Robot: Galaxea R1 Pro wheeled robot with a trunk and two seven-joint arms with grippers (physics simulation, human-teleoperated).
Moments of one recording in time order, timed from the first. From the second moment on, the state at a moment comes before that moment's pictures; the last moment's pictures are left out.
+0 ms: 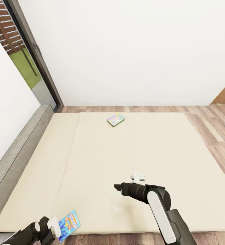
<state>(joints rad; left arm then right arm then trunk) -0.51 0.25 -0.30 -0.31 -0.56 0.09 -0.33 -0.30 0.10 0.21 -1.58 -0.58 1.00 -0.21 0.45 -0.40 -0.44</state>
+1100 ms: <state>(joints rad) -0.51 0.25 -0.30 -0.31 -0.56 0.09 -0.33 -0.30 0.10 0.21 -1.58 -0.58 1.00 -0.21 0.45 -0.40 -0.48</state>
